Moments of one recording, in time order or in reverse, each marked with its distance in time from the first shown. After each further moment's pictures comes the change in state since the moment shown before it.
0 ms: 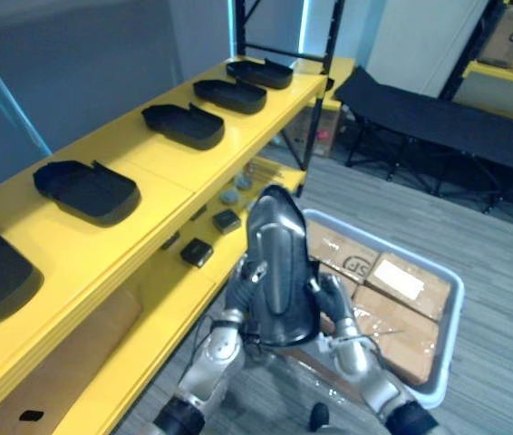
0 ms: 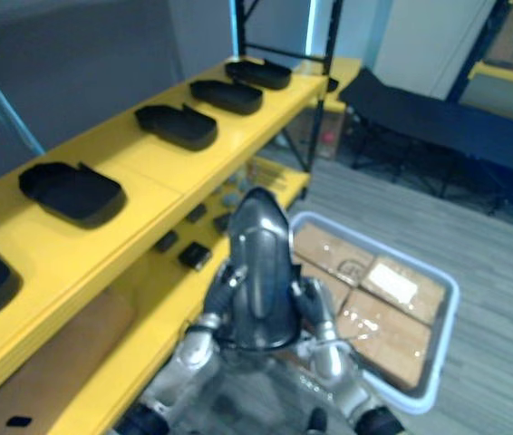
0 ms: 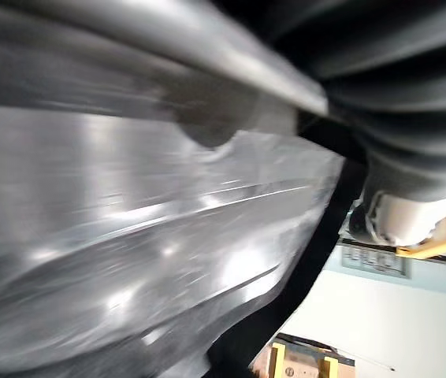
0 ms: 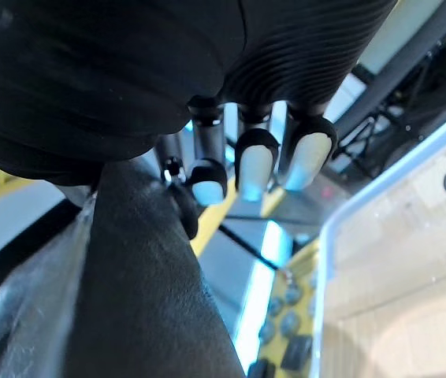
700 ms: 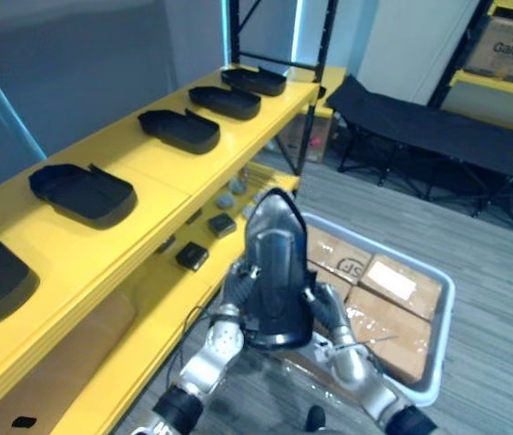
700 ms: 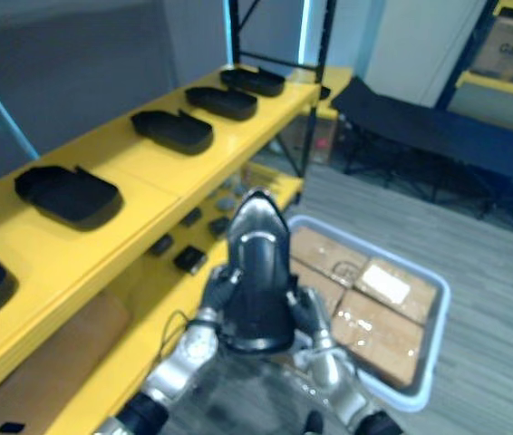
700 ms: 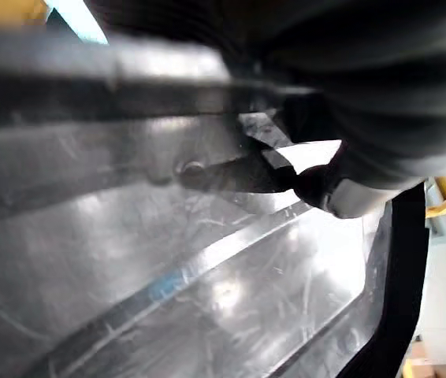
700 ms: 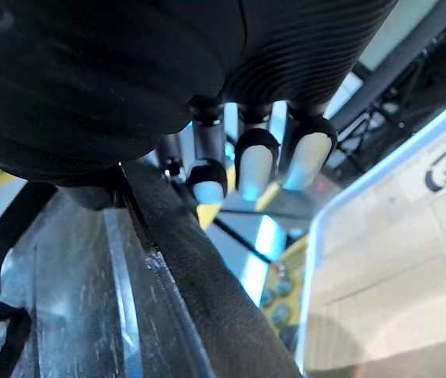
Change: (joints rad) left arm -0.035 0.014 -0.004 0.062 0.200 0.166 0.047; right arm 0.008 -0.012 0.045 0.033 0.032 0.002 -0.019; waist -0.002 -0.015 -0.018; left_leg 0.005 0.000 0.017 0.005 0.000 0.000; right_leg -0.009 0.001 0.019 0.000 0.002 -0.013
